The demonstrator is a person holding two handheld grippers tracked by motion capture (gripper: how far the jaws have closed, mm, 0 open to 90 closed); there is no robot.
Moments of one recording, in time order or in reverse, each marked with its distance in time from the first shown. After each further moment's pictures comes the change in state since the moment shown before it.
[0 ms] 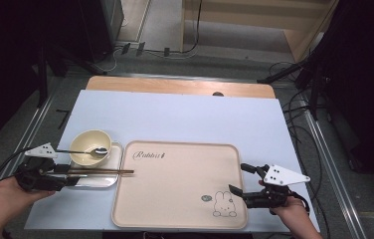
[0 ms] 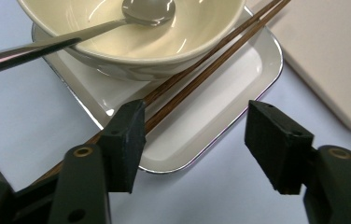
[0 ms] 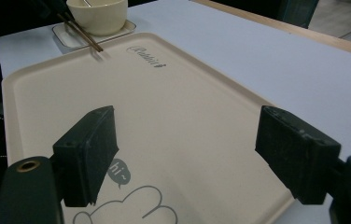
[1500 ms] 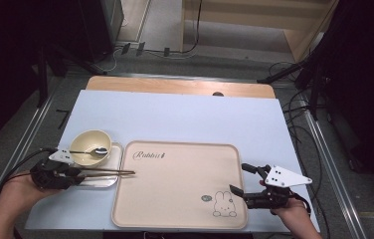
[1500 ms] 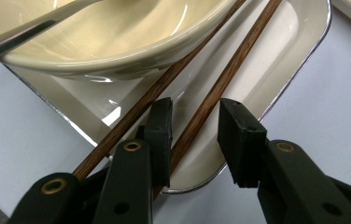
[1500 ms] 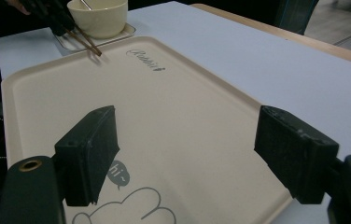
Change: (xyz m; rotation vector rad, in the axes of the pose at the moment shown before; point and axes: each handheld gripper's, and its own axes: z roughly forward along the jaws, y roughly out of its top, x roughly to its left) left arm 0.000 0.007 0.032 0.138 0.045 0.168; right arm 0.002 0.001 -0.003 -0.016 -0.012 -0.018
